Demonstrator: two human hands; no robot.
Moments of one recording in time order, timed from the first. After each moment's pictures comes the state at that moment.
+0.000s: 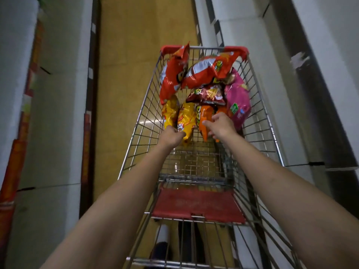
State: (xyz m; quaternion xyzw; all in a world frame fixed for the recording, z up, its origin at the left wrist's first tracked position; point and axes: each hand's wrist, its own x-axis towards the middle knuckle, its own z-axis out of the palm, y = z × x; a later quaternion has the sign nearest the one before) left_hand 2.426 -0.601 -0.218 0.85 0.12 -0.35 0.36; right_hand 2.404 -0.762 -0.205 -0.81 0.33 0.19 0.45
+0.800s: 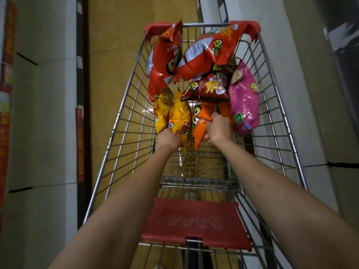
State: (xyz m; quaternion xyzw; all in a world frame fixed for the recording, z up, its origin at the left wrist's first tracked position) left_hand 2.447 -0.627 -0.289 0.91 0.12 -0.32 0.24; right_hand 2.431 -0.771 -0.290 -0.87 0.32 0.18 0.34
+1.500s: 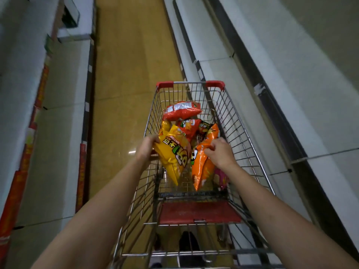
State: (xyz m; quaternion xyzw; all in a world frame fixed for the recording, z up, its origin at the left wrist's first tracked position) left_hand 2.415 -0.539 -0.121 0.69 0.18 -0.31 0.63; right_hand 2.330 -0.735 -0.115 -0.88 0.26 0.12 0.37
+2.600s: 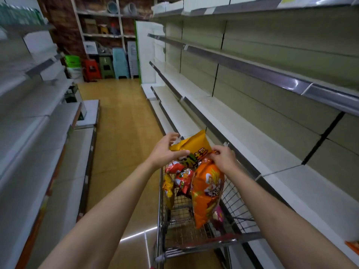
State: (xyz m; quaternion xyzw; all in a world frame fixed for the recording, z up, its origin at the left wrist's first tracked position) left_hand 2.355 -0.463 0.104 0.80 -0.33 -0.13 0.49; right_hand 2.246 -0.641 0.100 -0.87 0.26 -0.13 0.40
